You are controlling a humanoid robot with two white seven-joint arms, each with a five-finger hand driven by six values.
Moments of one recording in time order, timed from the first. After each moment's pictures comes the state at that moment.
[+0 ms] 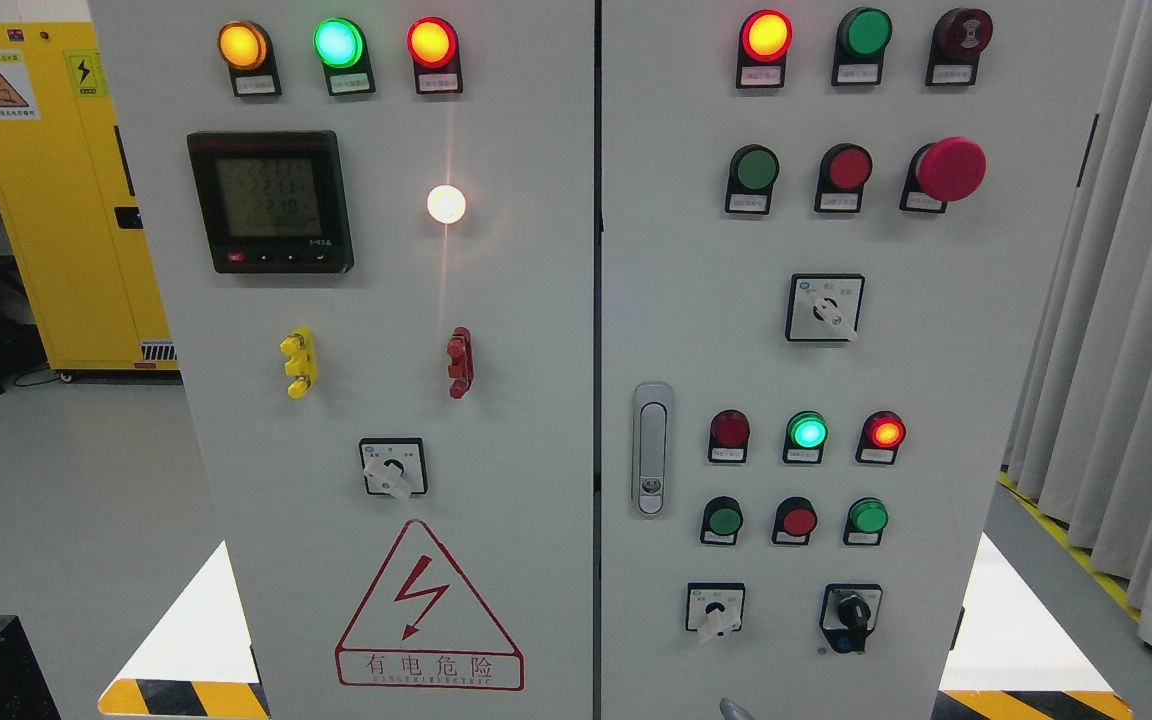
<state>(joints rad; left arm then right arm) 0.06 -0.10 -0.10 -0.13 0.08 -0.05 -0.06 0.21 0.05 0.23 -1.86 0.21 -0.34 0.01</state>
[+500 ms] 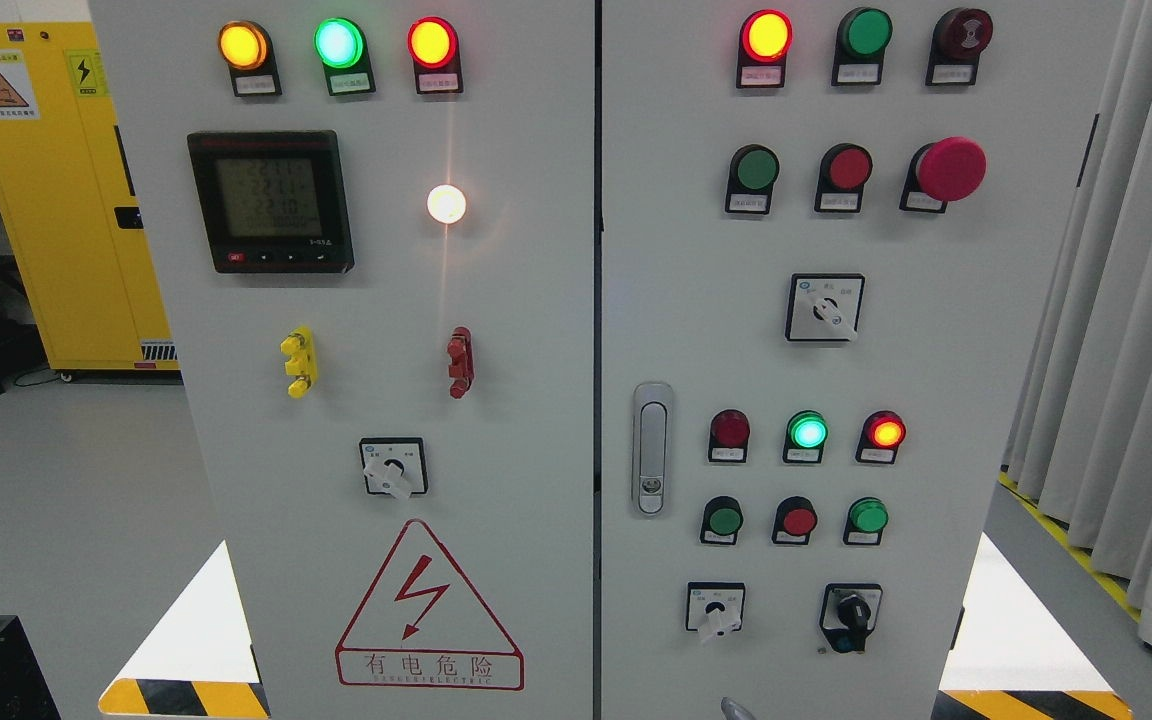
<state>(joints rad) 0.06 -0.10 -0.10 -0.13 0.08 -0.05 -0.06 0.20 0.05 0.22 -1.86 0.24 -0.34 0.00</state>
